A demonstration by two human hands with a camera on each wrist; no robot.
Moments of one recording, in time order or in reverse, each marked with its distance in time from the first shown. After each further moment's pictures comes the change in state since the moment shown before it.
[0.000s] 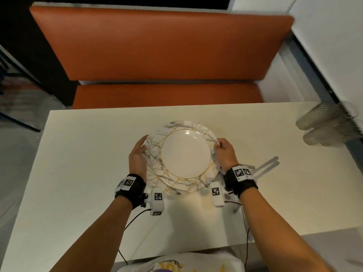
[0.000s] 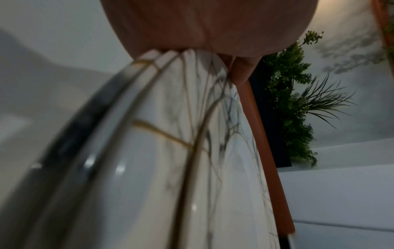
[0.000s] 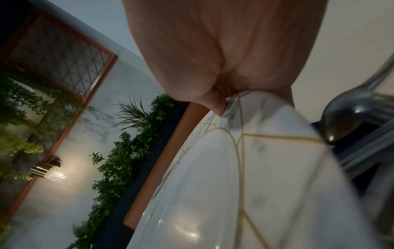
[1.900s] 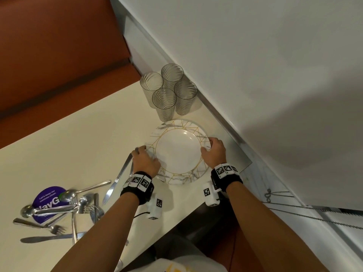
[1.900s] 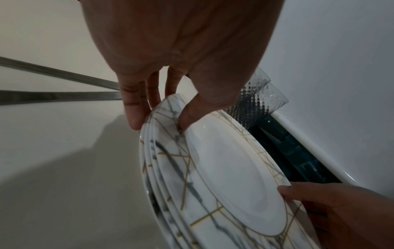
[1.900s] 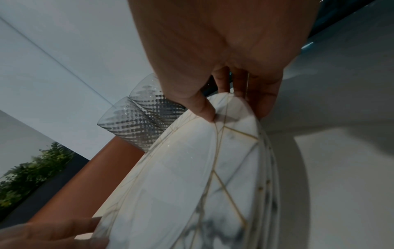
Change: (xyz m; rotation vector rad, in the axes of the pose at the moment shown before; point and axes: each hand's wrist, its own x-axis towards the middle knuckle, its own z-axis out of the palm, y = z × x) left_hand -0.119 -0.227 0.519 1.221 -0.418 0.125; right_hand 0.063 0.302 -0.447 -0.060 0.414 0.265
